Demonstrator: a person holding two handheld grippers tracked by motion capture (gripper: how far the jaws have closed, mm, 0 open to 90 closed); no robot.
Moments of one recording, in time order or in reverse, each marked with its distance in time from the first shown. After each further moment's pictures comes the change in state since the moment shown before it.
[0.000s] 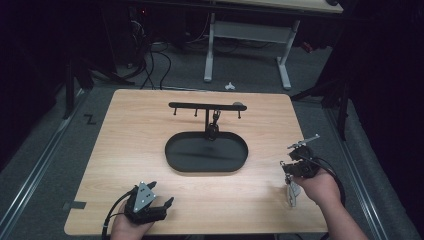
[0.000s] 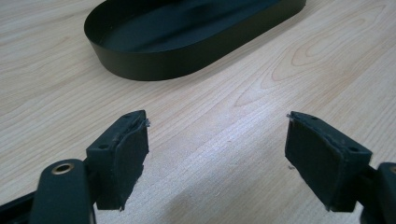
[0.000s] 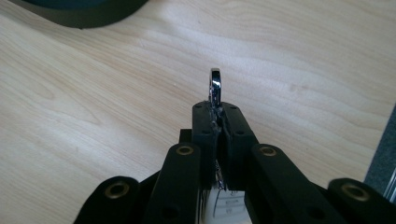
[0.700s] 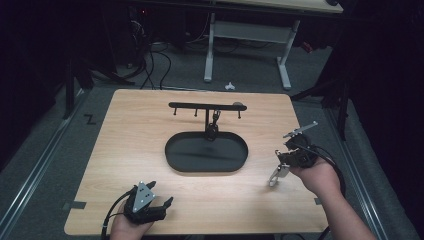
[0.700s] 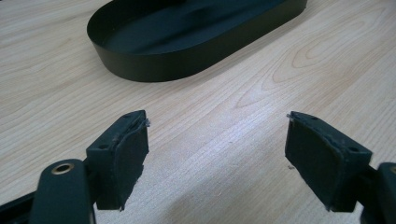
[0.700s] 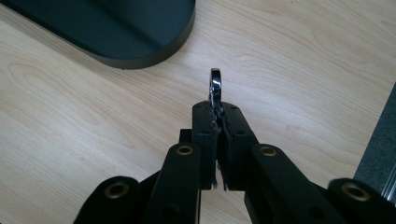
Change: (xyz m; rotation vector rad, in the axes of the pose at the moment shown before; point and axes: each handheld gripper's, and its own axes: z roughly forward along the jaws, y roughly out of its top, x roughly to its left) left arm 0.001 0.000 -0.001 -0.004 0.000 -0.001; right arm 0.019 0.032 -0.034 -0.050 0.006 -0.067
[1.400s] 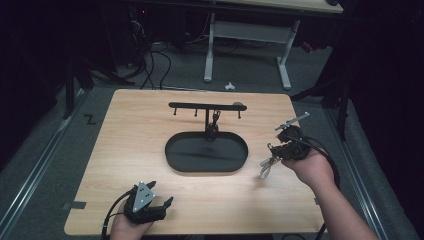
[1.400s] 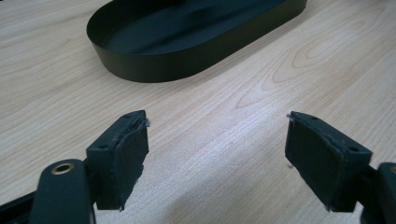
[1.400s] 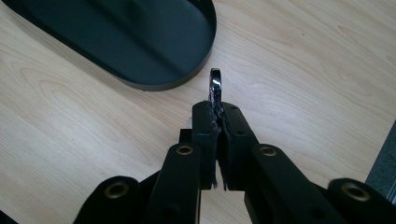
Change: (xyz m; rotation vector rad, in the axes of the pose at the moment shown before) left arm 0.001 0.000 0.000 0.000 -0.003 0.001; right arm 0.015 0.029 -0.009 -0.009 0.021 -0.050
